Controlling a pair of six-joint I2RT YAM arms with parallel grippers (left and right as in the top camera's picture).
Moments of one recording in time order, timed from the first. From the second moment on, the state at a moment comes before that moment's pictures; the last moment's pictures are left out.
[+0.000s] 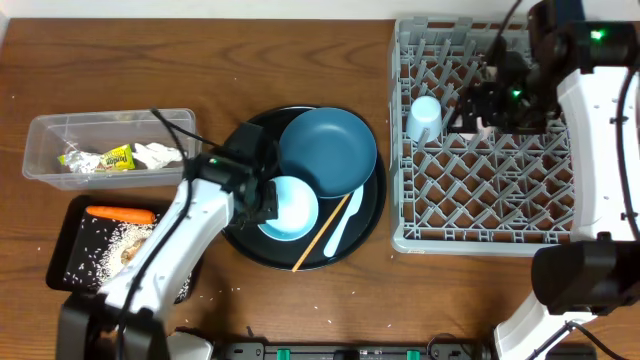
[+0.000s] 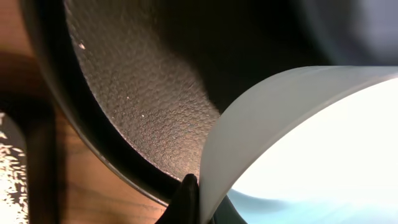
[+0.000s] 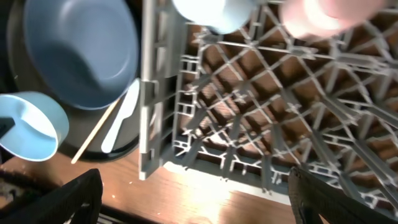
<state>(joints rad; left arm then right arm) -0.32 1.47 1.02 -0.97 0.02 -0.41 0.02 1.88 2.02 -1.58 -0.29 -0.05</state>
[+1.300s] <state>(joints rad) -0.33 1.43 1.06 -0.85 0.21 -0.46 0.61 1.88 1.63 -0.99 -0.21 0.02</state>
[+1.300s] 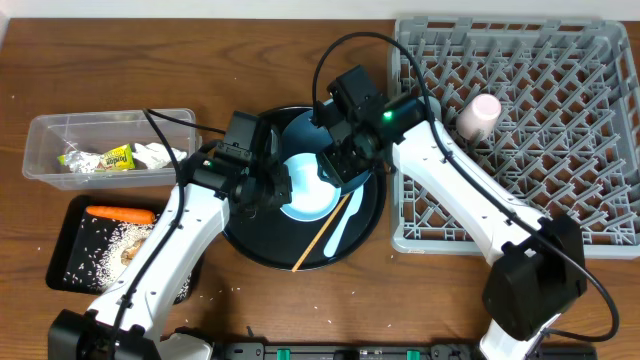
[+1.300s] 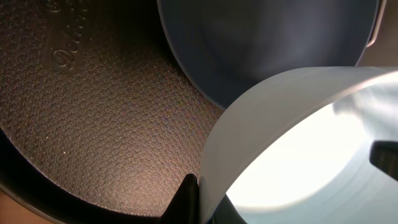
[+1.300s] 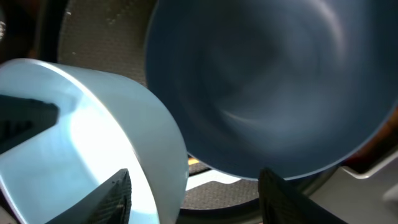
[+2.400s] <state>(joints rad) -0.33 1.43 1.06 -0.85 0.21 -0.46 0.63 1.88 1.63 -0.94 -0.16 0.04</state>
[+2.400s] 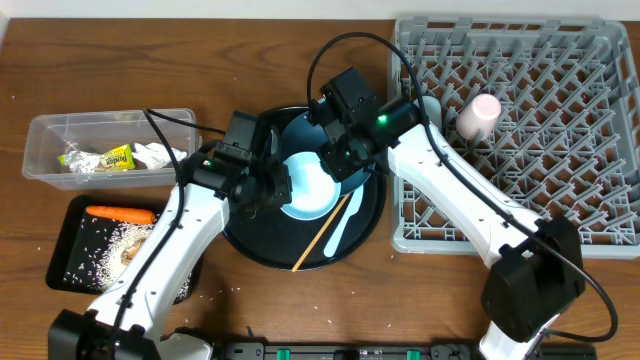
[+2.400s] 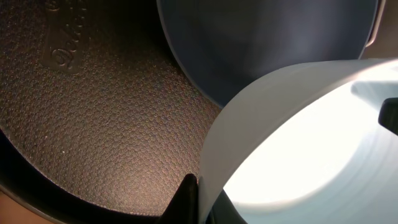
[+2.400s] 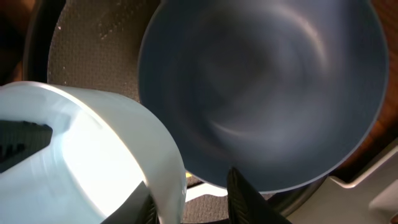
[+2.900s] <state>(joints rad) -0.33 1.43 1.06 -0.85 0.21 -0.46 0.65 1.88 1.60 -0.90 -0.16 0.05</state>
